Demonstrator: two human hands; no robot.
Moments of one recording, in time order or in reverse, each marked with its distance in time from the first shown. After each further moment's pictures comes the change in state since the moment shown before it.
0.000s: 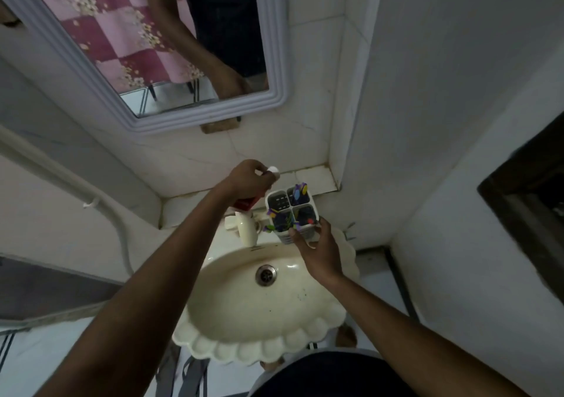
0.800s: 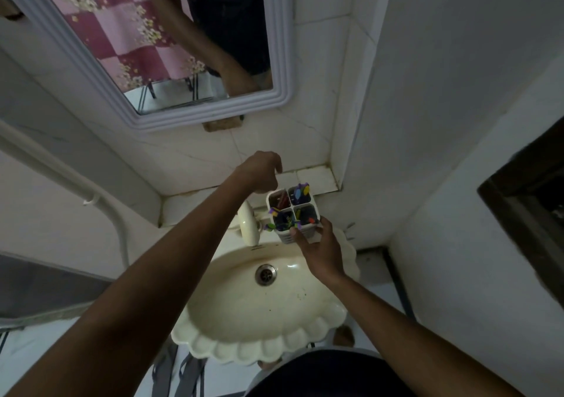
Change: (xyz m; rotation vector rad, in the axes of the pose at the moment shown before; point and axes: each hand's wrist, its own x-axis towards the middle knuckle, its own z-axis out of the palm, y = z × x) left_hand 0.040 0.012 0.008 0.543 -0.032 0.178; right_hand -0.001 -0.006 0.000 -0.043 0.013 0.023
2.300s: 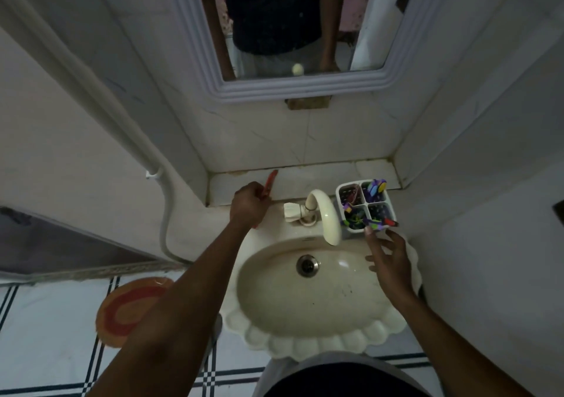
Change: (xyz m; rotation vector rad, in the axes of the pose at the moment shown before) left_hand -0.066 -0.208 0.118 -0.562 0.257 -0.379; right_hand -0.010 0.020 0.040 0.008 0.221 0.217
